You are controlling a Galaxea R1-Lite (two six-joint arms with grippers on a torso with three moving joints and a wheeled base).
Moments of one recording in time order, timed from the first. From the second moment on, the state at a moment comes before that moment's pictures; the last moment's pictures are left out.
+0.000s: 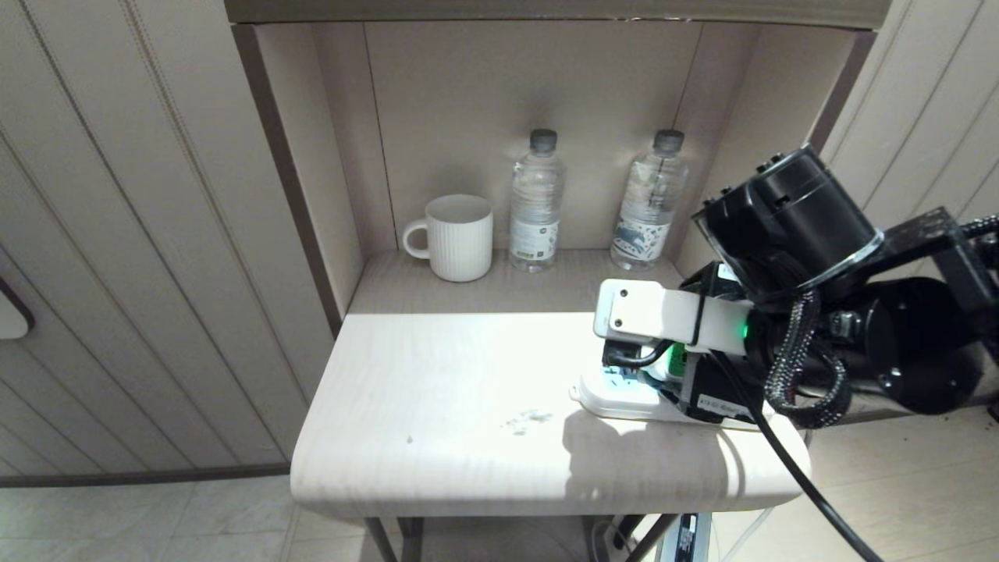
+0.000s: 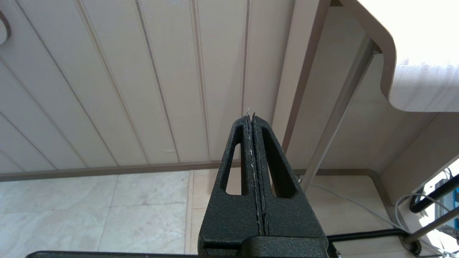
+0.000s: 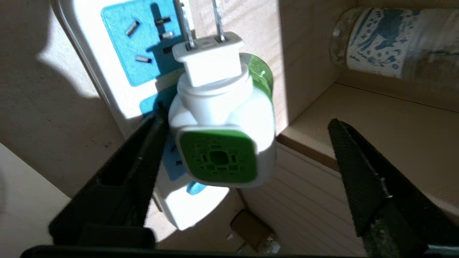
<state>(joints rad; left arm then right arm) 0.00 0.00 0.00 0.02 -0.02 0.01 0.75 1.60 -1.35 0.51 -0.55 -0.77</state>
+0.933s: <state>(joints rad) 0.00 0.00 0.00 0.02 -0.02 0.01 0.72 1.60 -1.42 0.51 -0.54 -0.75</state>
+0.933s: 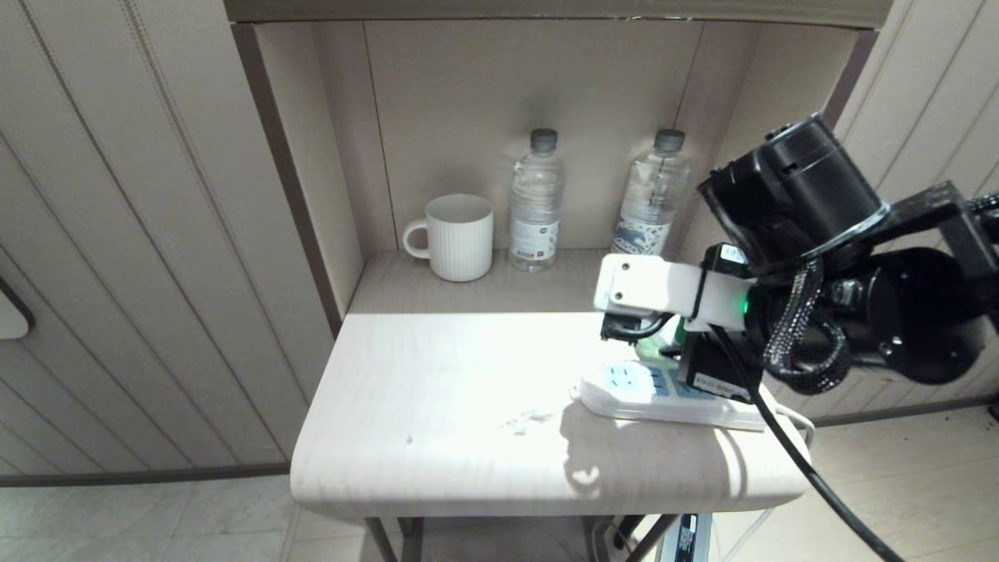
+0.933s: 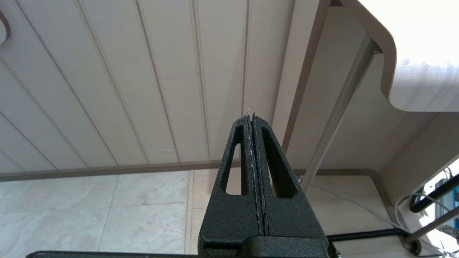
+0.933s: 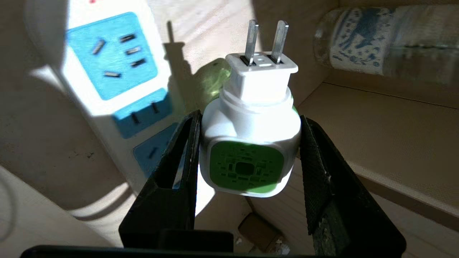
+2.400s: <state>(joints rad) 0.00 0.00 0.00 0.02 -0.02 0.01 0.56 1.75 -1.96 1.15 -0.10 -0.04</state>
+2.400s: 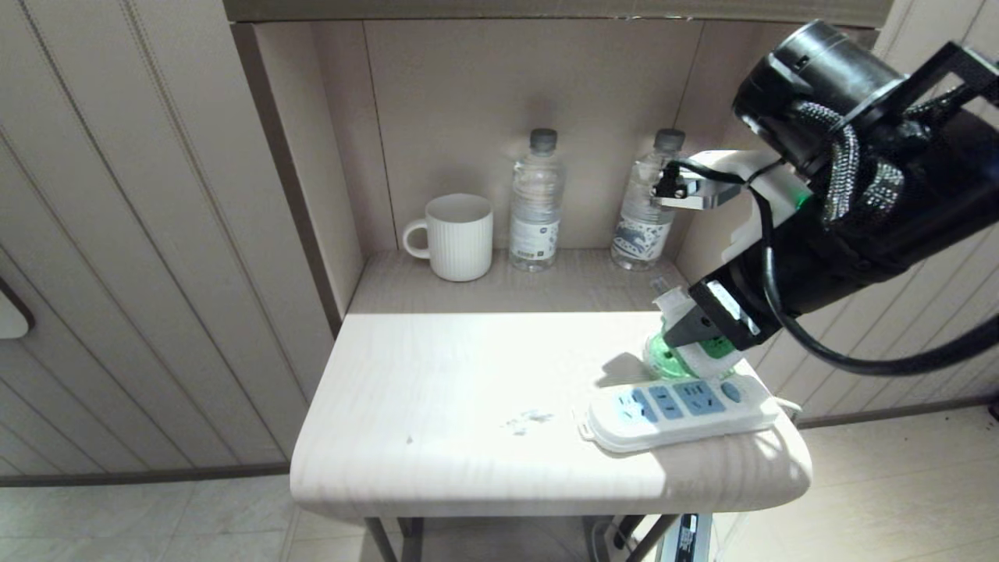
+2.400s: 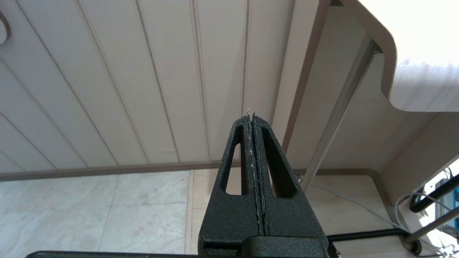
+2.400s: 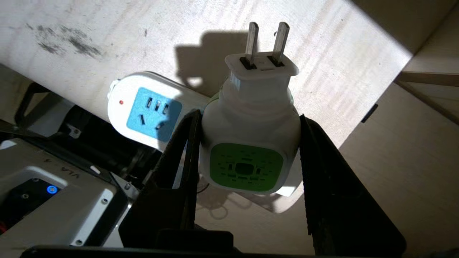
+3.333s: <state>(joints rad) 0.00 0.00 0.00 0.02 -0.02 0.01 0.39 1.80 -1.96 1.06 0.10 0.00</state>
